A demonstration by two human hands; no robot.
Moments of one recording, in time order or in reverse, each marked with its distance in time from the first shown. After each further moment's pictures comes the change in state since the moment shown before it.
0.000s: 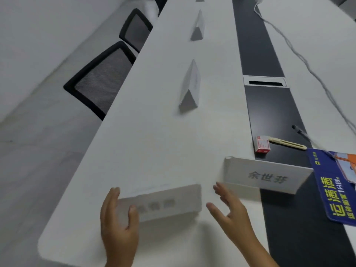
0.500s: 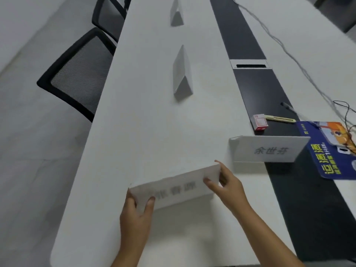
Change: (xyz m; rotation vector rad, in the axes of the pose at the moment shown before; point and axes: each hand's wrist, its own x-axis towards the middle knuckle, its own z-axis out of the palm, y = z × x) left_hand 0.027 -0.064 -0.017 -0.033 -0.467 -0.397; right_hand 0.006 -0.031 0.063 0.178 0.110 0.252
